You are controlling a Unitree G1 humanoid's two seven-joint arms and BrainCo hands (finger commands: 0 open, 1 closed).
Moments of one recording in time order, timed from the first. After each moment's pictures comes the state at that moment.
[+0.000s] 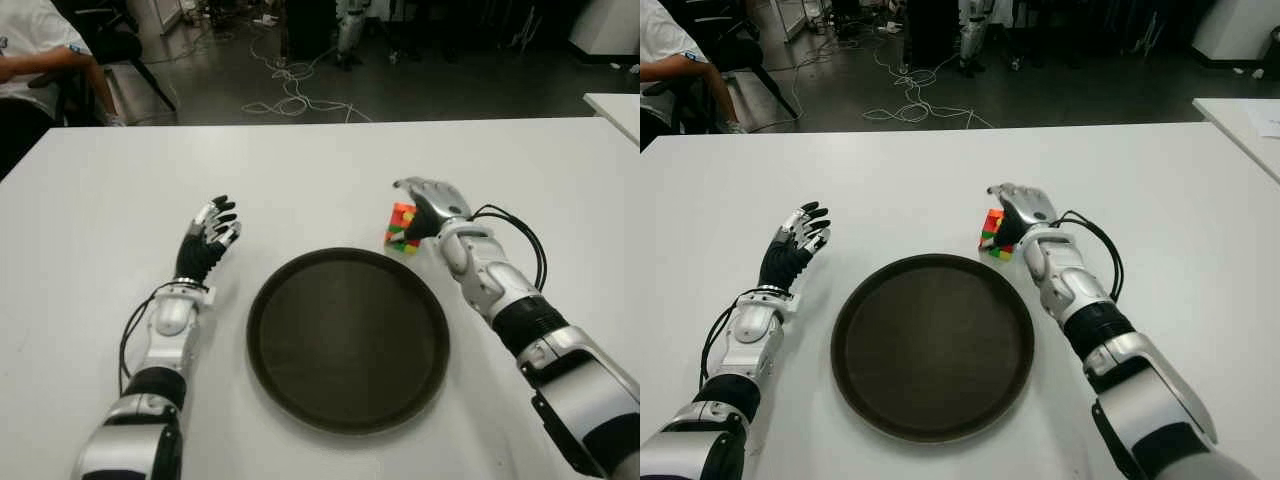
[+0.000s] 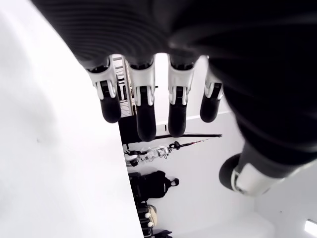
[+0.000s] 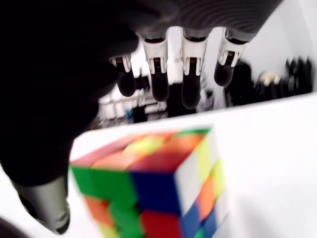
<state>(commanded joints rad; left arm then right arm) -0.47 0.13 0.10 1.03 0.02 -0.63 -0.07 -0.72 -0.28 0.46 0.76 -0.71 0.05 -0.03</state>
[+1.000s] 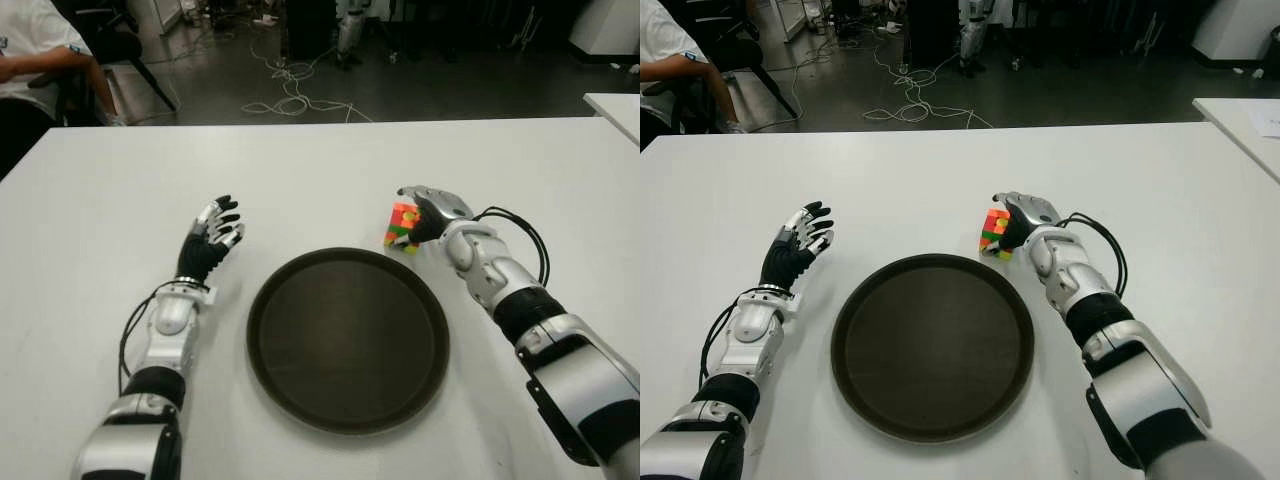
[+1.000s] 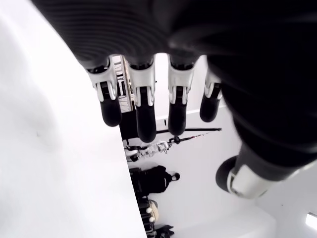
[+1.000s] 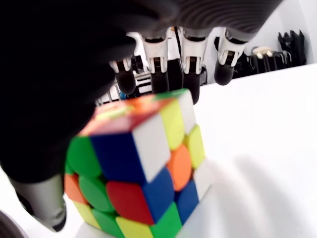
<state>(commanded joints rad) -0.46 0.12 0.11 0.99 -0.01 -0.61 -0.10 -0.78 -0.25 0.45 0.96 -0.68 0.00 -0.08</state>
